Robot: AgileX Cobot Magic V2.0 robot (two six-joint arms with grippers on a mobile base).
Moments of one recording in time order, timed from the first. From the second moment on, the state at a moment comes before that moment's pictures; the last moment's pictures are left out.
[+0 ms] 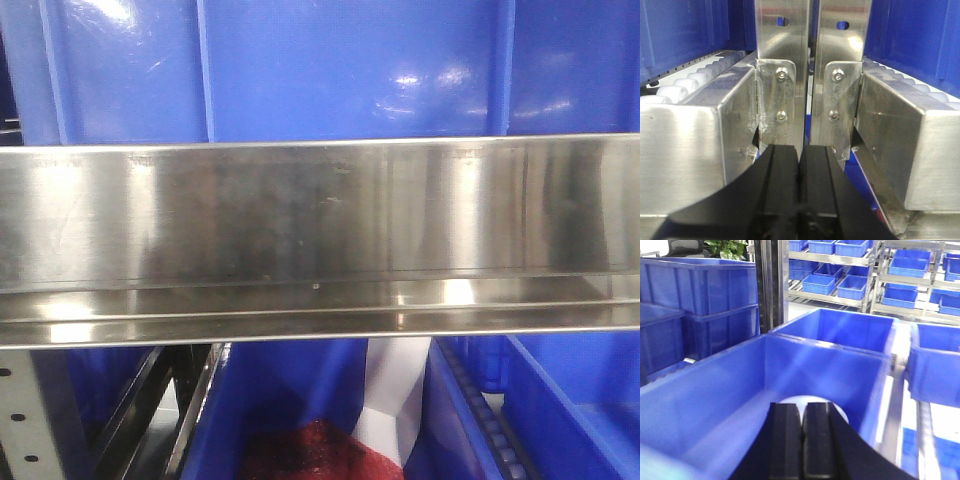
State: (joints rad) left arm -0.05 -0.02 0.03 -0.04 0.12 0.03; right arm 0.47 0.81 -1.34 -0.03 0.69 0.06
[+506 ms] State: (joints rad) left arm -0.05 -0.02 0.03 -0.04 0.12 0.03; right arm 0.47 0.76 -1.34 -0.03 0.72 0.06
